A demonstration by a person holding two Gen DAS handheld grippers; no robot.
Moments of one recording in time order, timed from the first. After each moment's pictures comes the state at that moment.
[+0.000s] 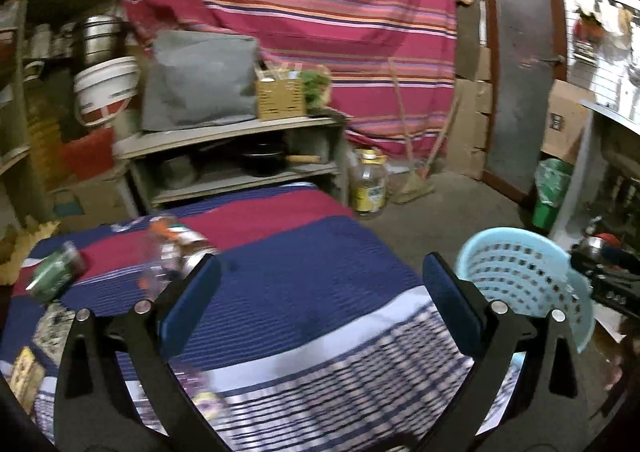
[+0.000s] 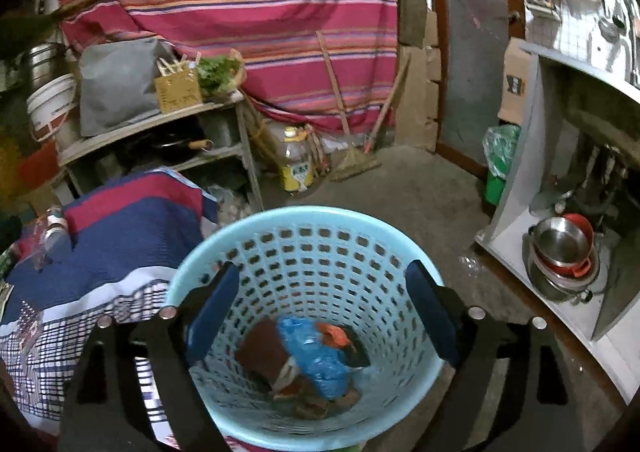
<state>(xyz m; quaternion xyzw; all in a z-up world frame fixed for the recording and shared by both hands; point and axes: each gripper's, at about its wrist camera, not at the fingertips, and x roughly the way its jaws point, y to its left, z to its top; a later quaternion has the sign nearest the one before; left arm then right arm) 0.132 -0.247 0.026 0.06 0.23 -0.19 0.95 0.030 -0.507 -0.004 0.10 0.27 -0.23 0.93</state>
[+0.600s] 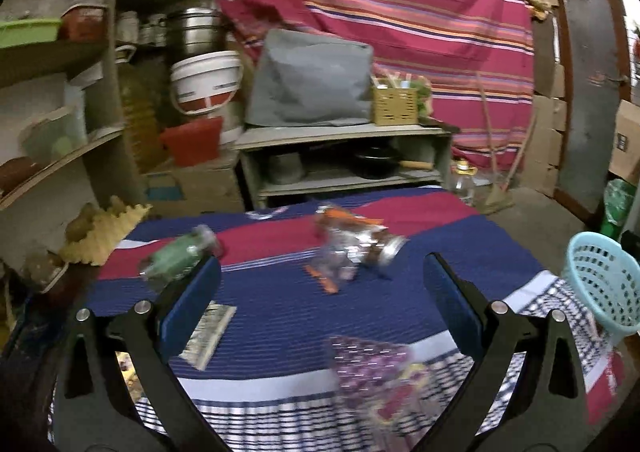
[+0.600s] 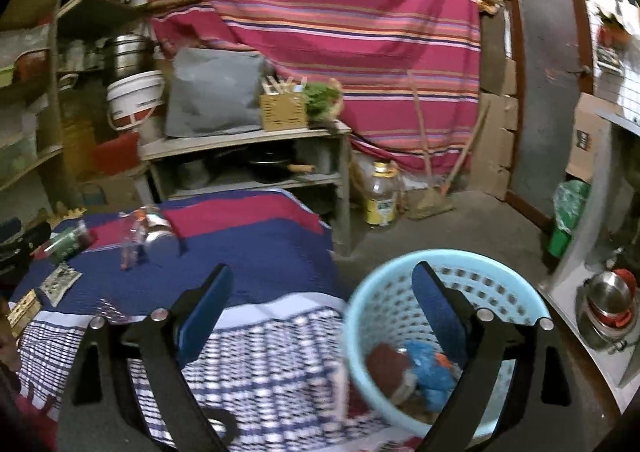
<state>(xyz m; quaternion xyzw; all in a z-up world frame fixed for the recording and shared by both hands) 0.145 -0.084 0.038 0.05 0.22 -0.06 0.97 0.066 -0.370 0.033 0.05 0.23 -0.11 0.97</state>
